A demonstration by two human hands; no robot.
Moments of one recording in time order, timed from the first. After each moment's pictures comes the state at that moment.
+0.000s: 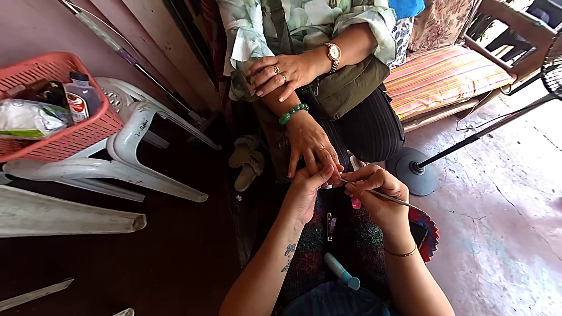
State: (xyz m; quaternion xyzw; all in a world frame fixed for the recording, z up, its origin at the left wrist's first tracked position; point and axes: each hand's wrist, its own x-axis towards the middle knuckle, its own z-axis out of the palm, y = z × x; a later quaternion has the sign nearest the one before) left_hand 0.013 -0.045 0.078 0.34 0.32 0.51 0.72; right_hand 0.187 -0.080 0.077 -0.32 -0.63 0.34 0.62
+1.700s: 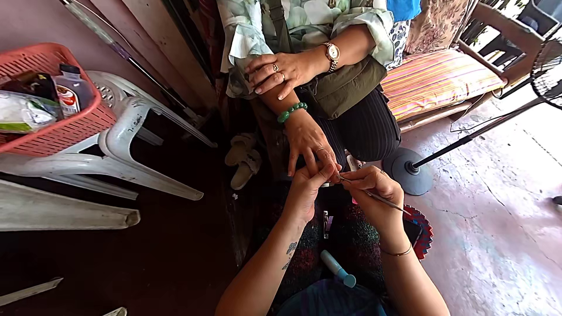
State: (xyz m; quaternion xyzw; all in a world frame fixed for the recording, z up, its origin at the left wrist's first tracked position) left_hand 0.022 -0.051 0.074 0.35 0.34 0.54 0.69; right_hand 0.183 -0.084 0.074 -0.37 -0.67 0.23 0.60
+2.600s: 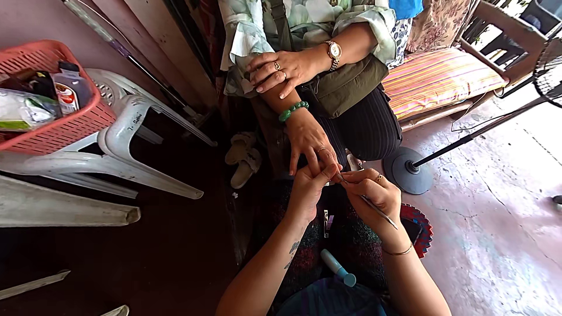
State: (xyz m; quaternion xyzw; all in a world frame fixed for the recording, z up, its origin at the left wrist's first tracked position) left_hand 0.026 -0.053 0.073 0.38 0.36 0.55 0.65; right_hand 0.184 -0.084 0.076 -0.37 -0.75 0.09 0.54
